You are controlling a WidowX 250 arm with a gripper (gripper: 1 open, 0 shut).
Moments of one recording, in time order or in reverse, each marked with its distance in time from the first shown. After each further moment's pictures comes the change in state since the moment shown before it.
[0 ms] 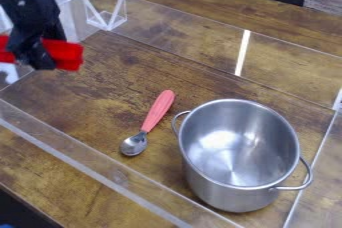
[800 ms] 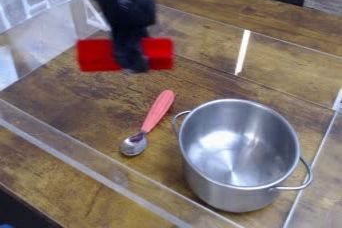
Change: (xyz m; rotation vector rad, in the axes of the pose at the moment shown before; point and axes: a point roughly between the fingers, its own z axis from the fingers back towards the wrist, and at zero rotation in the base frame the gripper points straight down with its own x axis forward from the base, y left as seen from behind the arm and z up) arm 0.139 -0.031 -0.003 0.072 -0.098 0.117
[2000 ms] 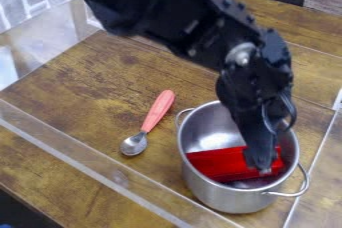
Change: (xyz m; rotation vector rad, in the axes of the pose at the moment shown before) arm 0.086 -0.075 -0.045 -0.008 -0.105 0.177
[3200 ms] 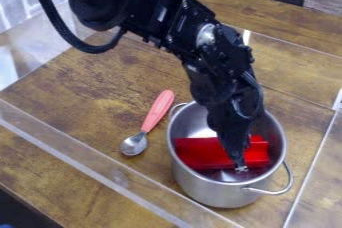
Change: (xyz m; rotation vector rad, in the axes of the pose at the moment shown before) arm -0.023 0.009 -0.007 -0.112 -0.022 -0.017
